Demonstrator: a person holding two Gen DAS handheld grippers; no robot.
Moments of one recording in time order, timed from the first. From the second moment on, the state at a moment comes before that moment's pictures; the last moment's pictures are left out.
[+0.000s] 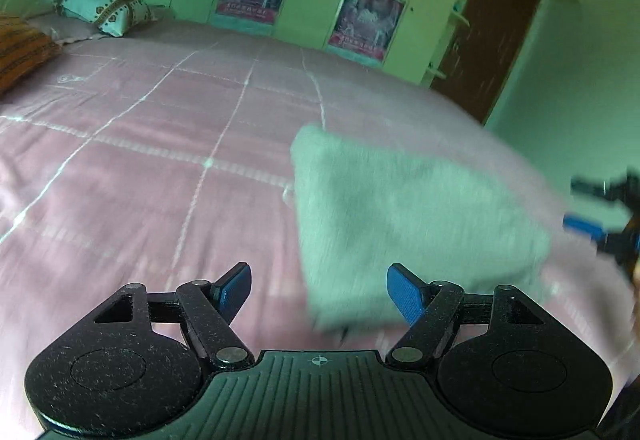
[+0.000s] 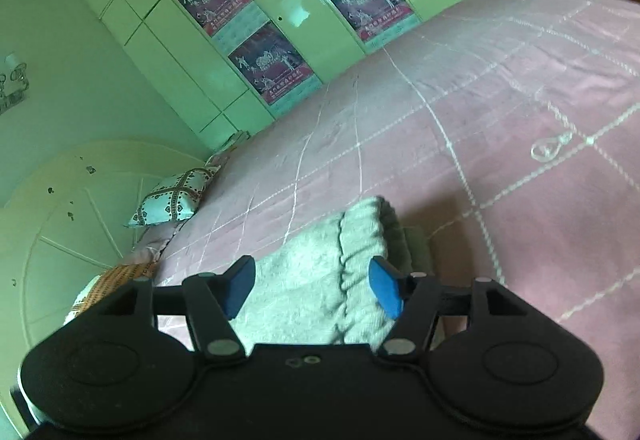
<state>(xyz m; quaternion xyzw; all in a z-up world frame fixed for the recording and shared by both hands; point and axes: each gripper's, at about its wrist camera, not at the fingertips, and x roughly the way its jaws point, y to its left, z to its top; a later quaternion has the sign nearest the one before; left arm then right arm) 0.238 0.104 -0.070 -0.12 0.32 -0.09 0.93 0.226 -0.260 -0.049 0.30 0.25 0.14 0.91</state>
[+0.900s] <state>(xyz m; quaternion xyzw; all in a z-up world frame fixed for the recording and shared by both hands) 0.313 0.122 -0.069 -0.20 0.36 -0.07 0.91 0.237 -0.279 -0.082 0.32 0.30 0.11 0.89</state>
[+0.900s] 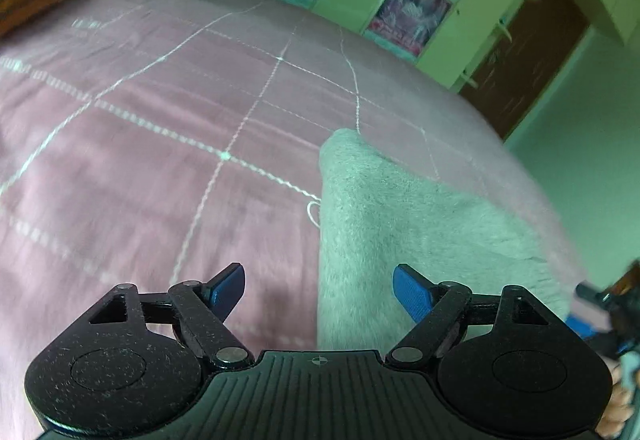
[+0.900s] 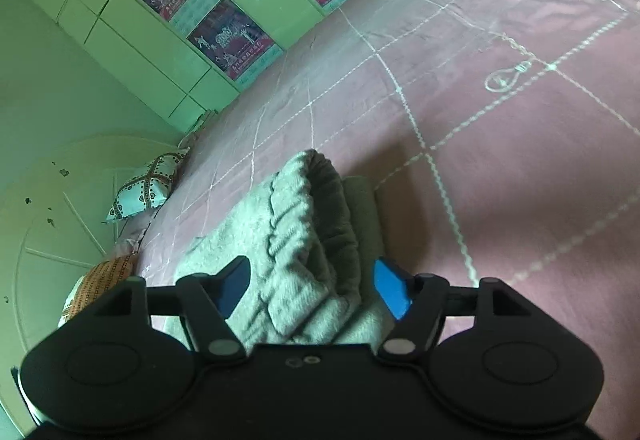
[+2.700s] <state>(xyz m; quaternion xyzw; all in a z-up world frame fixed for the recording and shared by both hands) 0.348 0.115 -0.068 -0.10 0.39 -0.08 0.91 0.263 -0.212 -0.044 0.08 0.32 0.16 0.93</state>
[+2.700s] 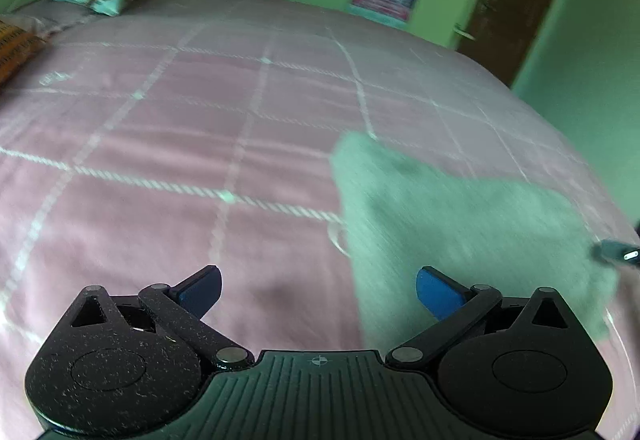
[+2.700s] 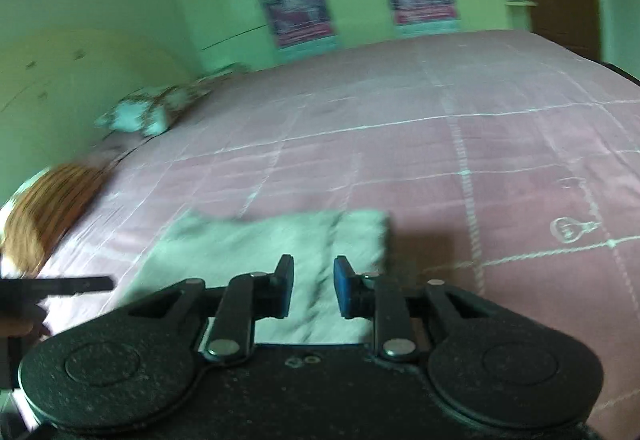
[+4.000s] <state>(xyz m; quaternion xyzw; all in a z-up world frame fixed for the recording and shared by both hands) 0.410 0.102 -0.107 -0.27 0.45 -0.16 0.84 0.286 -0.286 -0.130 0.41 0.37 0.17 0.82</state>
